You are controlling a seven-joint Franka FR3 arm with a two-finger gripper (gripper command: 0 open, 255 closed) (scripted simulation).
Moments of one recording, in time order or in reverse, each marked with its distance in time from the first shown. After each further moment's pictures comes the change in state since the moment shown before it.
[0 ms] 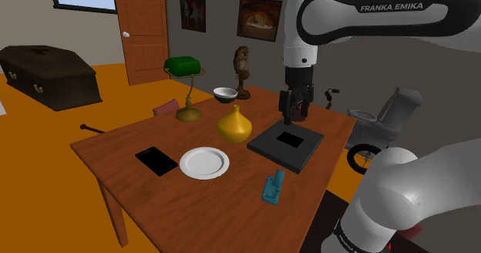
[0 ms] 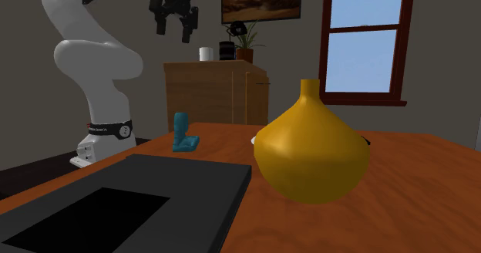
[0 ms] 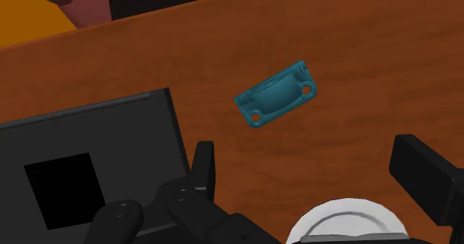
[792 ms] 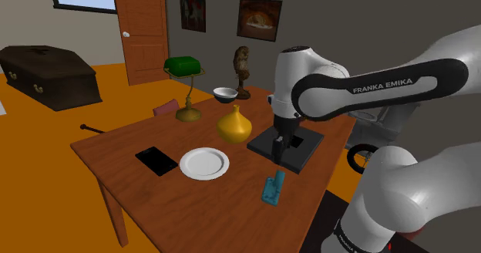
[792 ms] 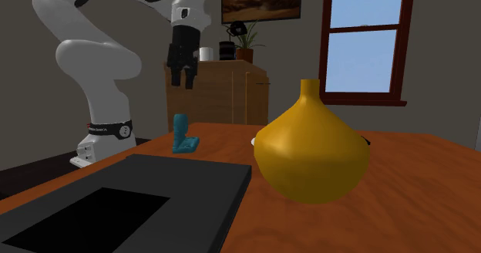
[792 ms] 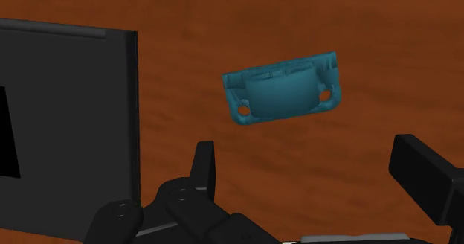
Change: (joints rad) arm 0.102 -0.069 0.052 -0.393 -0.068 0.445 -0.133
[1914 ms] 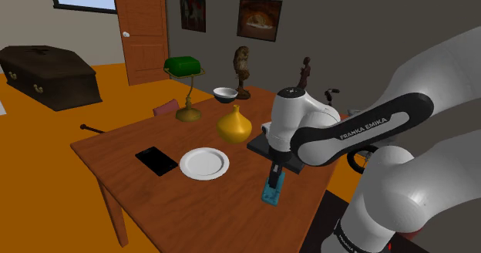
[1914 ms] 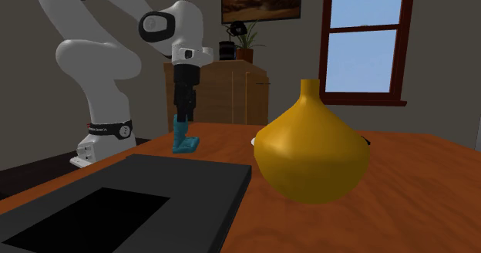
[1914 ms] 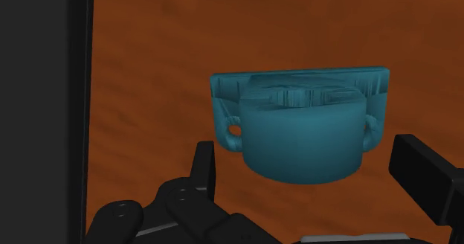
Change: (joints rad) arm 0.003 0.137 0.023 -0.217 -0.078 0.420 -0.034
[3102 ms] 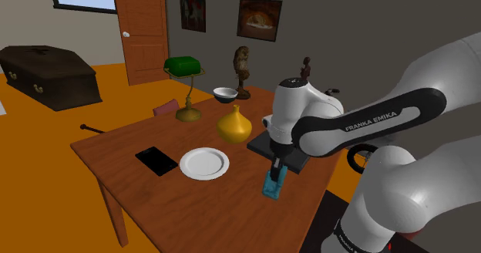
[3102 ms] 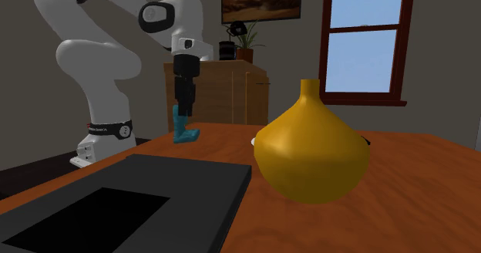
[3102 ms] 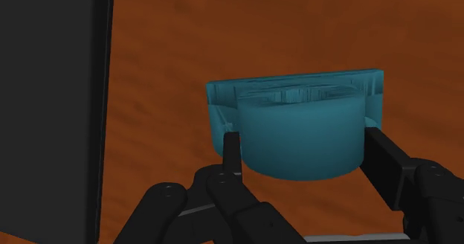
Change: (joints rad) arm 0.011 -0.068 -0.008 0.037 0.013 -0.103 -0.019
